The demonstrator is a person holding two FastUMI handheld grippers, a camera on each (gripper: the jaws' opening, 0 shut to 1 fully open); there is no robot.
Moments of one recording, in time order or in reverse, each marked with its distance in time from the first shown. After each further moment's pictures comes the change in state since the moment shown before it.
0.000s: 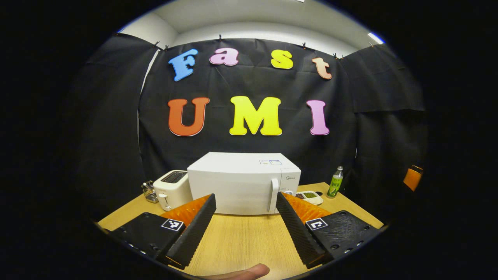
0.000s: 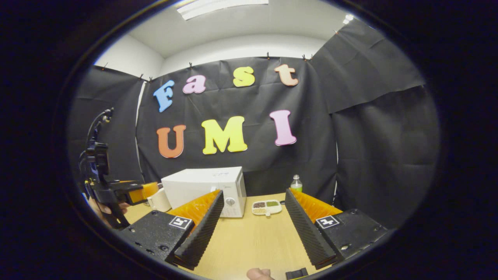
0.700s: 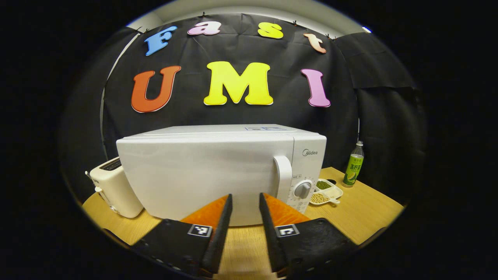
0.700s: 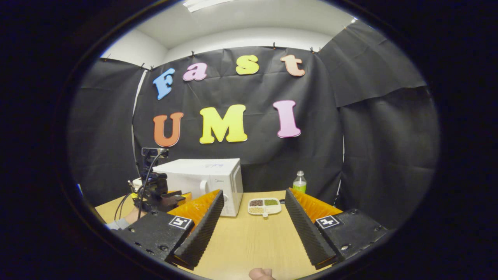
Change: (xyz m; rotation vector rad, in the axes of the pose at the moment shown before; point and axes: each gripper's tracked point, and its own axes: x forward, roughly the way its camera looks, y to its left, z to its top) left arm 0.209 -0.046 -0.139 0.010 0.125 -0.131; right arm 0.080 -0.009 -0.051 -0.050 0.067 0.013
